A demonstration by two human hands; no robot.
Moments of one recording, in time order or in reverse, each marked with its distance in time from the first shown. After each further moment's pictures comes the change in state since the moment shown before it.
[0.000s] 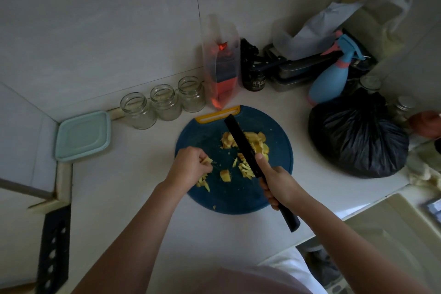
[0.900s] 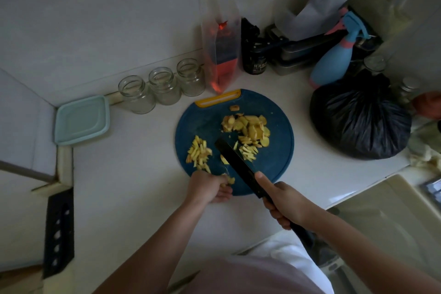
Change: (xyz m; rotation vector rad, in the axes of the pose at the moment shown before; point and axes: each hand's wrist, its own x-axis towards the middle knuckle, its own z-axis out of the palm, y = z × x) left_hand -0.062 0.028 0.043 -0.780 -0.208 -0.697; right_hand -0.037 0.038 0.012 -0.085 -0.153 0.126
